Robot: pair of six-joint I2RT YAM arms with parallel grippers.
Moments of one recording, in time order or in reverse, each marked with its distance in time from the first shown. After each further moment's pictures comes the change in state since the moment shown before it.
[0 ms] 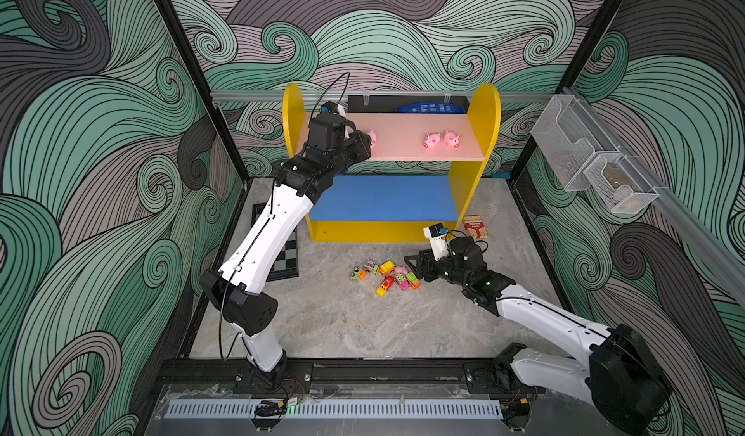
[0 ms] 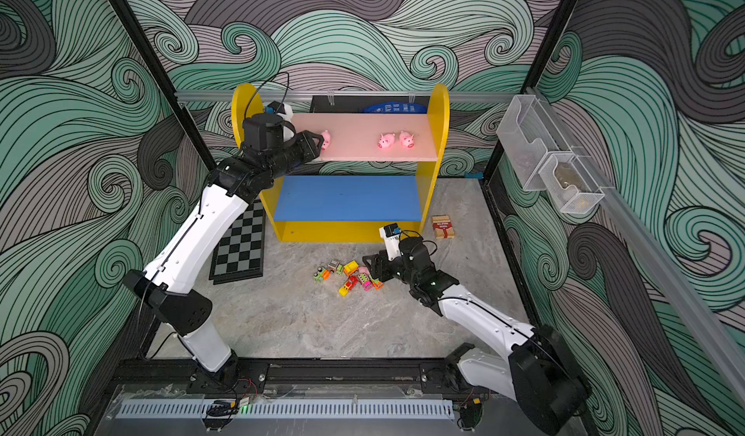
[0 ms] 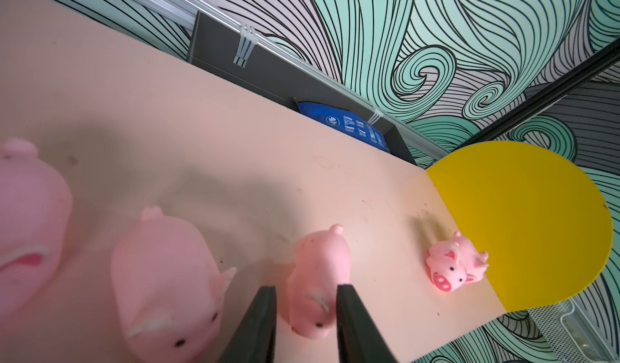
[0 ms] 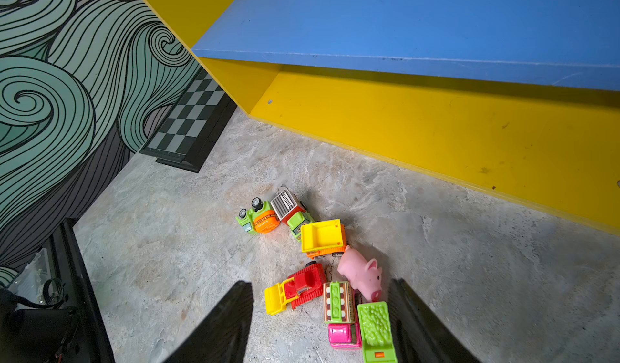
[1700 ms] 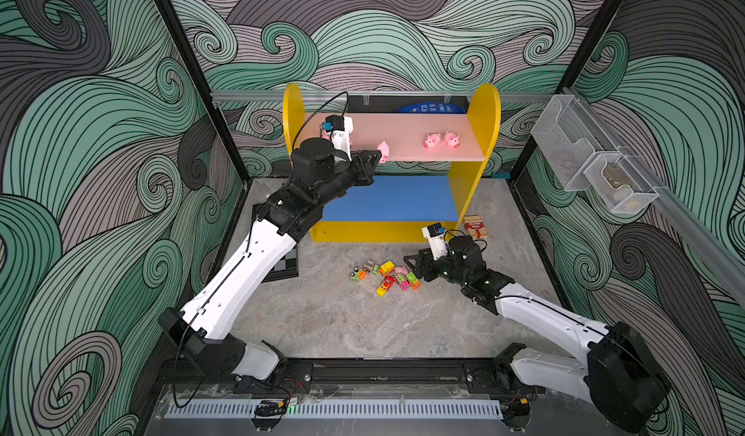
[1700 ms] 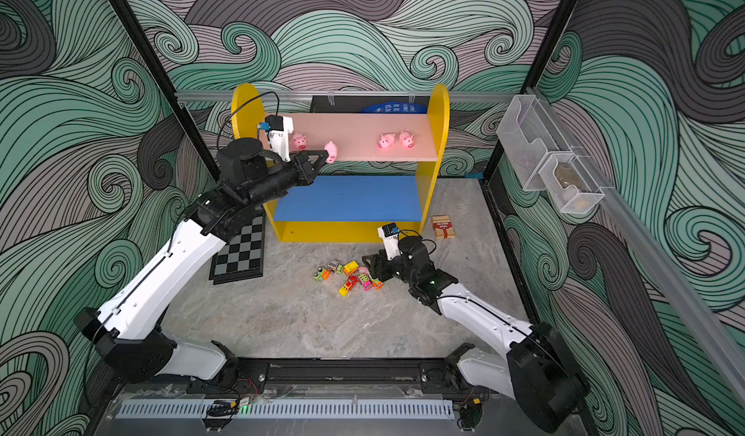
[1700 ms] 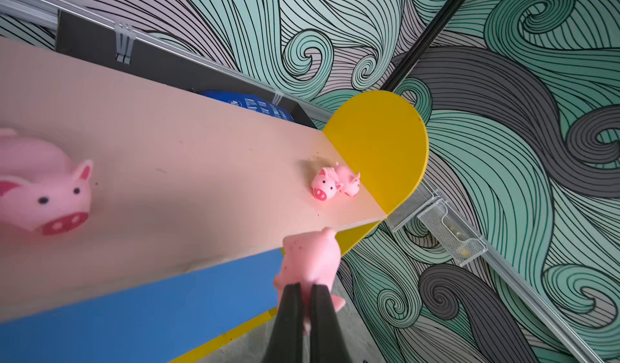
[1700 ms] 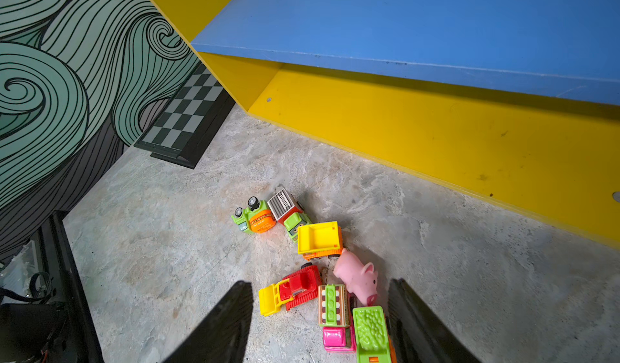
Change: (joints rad) left arm -0.098 -0.261 -0.336 0.250 0.133 0.079; right arm 0.000 0.014 0.010 0.000 0.000 -0.037
